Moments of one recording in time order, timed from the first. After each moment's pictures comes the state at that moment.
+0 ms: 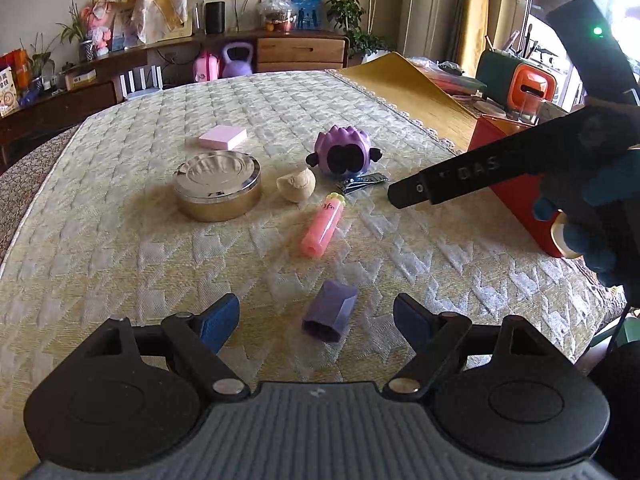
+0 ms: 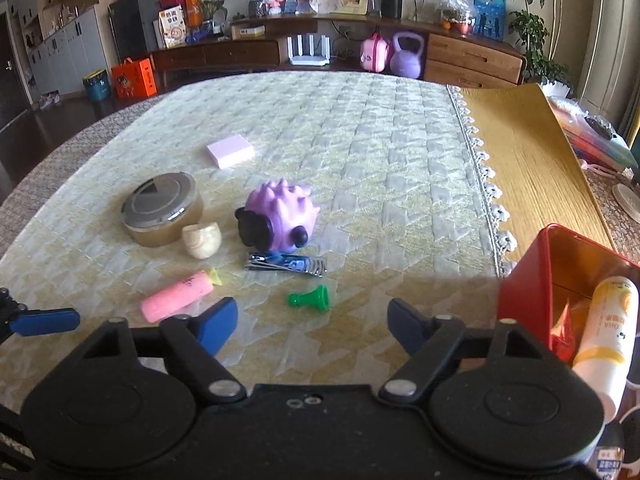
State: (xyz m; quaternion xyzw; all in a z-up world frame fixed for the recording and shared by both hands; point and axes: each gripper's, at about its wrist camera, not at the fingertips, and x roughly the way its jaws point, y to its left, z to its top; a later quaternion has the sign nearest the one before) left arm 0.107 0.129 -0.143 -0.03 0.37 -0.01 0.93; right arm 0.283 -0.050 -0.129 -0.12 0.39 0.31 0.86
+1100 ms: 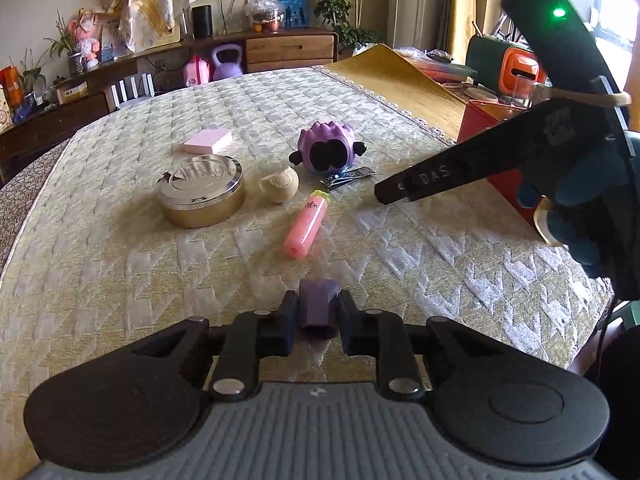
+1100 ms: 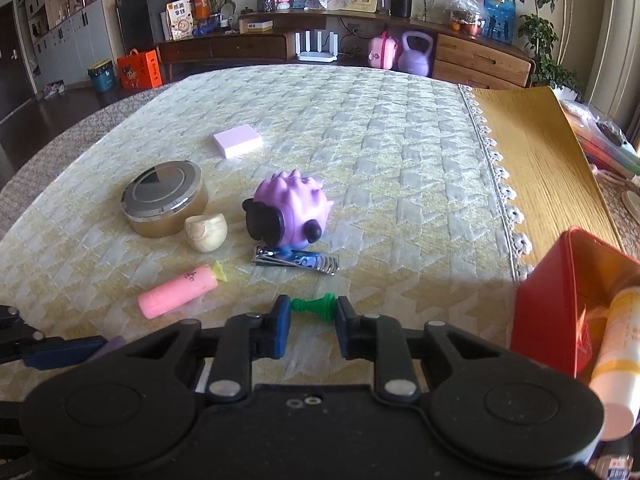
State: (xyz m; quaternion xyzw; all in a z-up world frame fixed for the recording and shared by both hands) left arm 0.110 0.117 -0.143 0.00 0.37 -0.01 0.93; right arm 0.278 -0.044 -0.135 -0.13 0.38 0.32 0.86
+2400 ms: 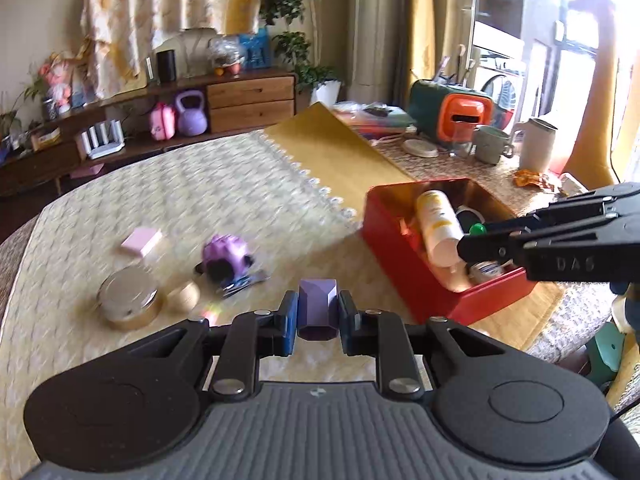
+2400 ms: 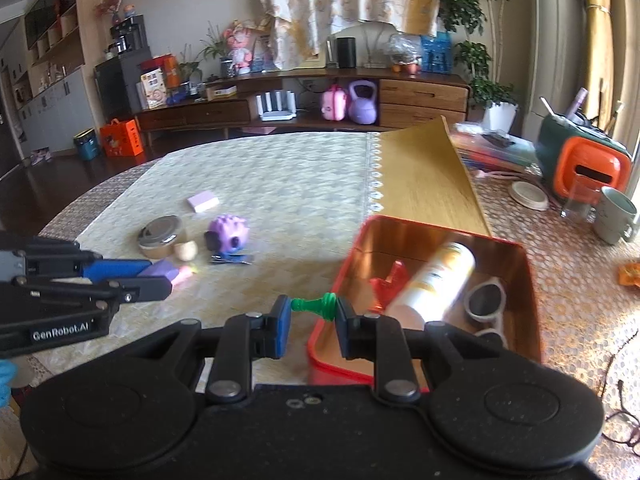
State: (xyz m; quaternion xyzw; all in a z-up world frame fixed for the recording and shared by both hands) left arm 0.127 0.022 -0.053 0.01 0.33 -0.06 0.94; right arm 0.218 -0.198 -0.057 -0.06 0.33 0.29 0.90
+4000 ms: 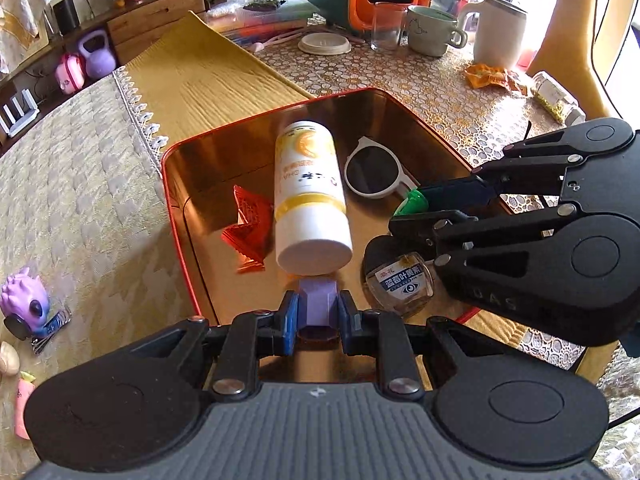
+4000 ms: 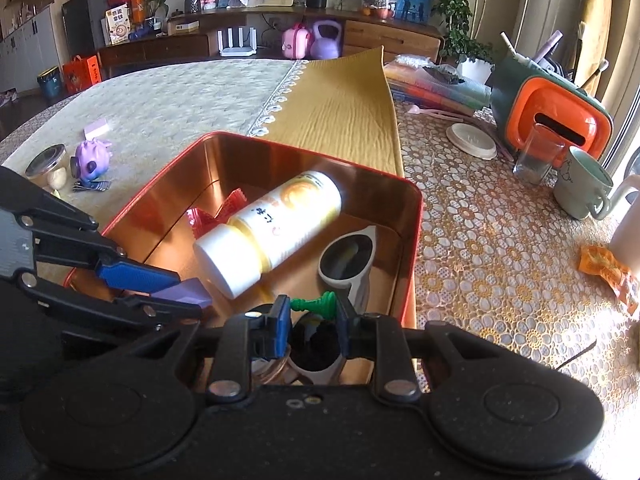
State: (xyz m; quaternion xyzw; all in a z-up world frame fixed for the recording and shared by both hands) left arm 0.260 -0.127 -0.111 0.07 0.48 -0.13 0.87; right arm 0.311 -0.272 -0.116 -0.14 0.39 0.25 0.88
